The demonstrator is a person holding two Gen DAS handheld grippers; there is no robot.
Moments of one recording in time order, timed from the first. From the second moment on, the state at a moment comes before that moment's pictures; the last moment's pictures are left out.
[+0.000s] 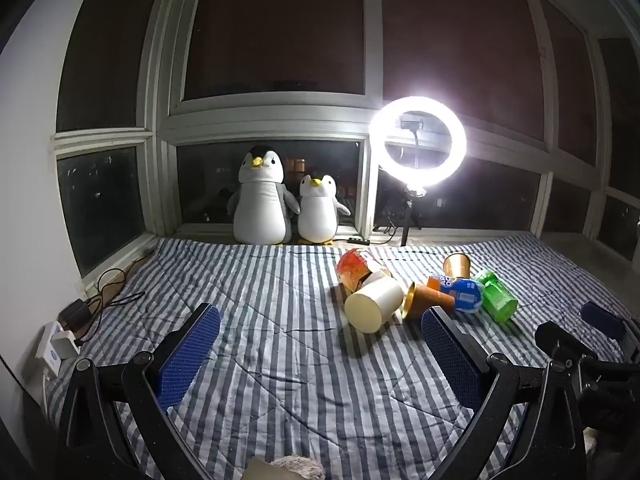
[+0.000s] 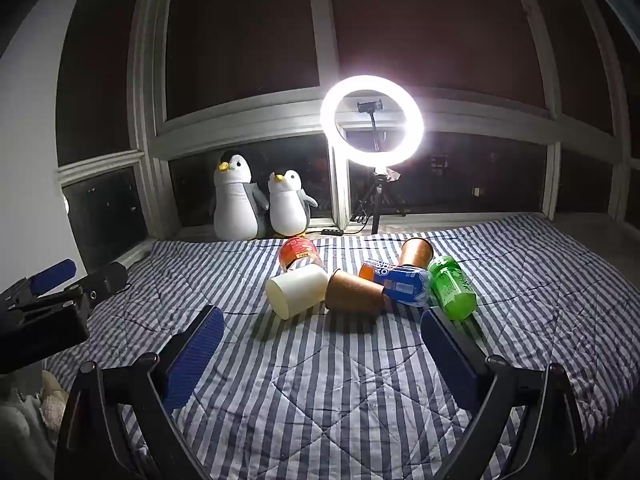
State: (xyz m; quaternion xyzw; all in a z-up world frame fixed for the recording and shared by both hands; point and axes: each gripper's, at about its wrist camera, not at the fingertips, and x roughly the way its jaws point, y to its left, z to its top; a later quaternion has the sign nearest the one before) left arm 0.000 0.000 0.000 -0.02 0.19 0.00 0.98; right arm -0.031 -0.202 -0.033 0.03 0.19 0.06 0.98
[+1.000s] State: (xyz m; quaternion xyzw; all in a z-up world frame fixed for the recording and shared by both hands) left arm -0.003 0.006 0.004 -0.02 0.18 0.01 0.98; right arm -0.032 -0.204 -0.032 0.02 0.18 0.05 0.98
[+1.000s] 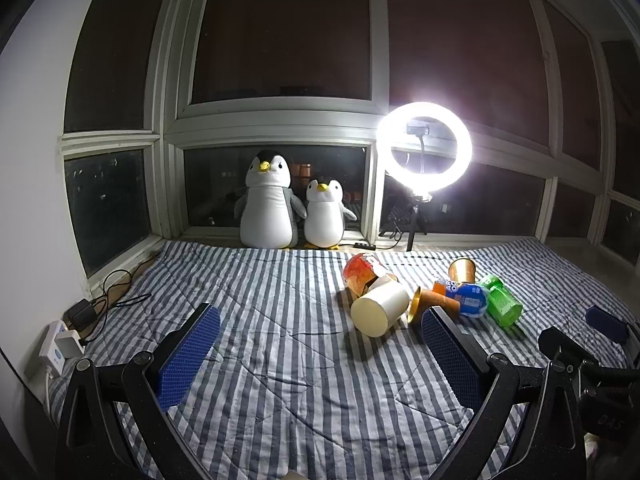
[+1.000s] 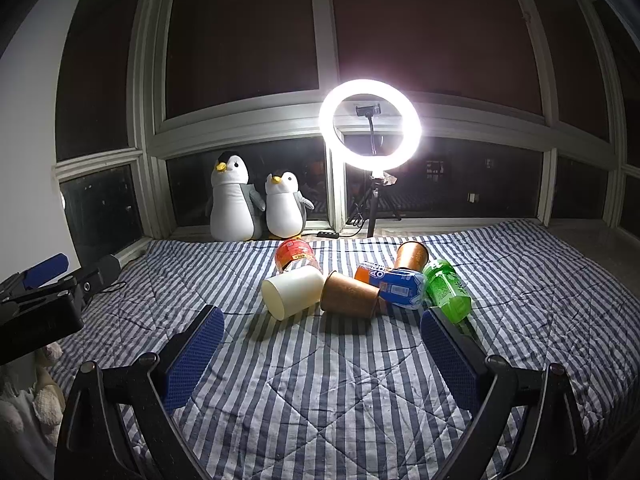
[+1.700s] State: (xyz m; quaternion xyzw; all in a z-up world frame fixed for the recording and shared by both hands) left arm -0.001 0.004 -0.001 -0.02 0.18 0.01 0.98; right arm -0.032 -0.205 -0.033 0.02 0.18 0.05 0.98
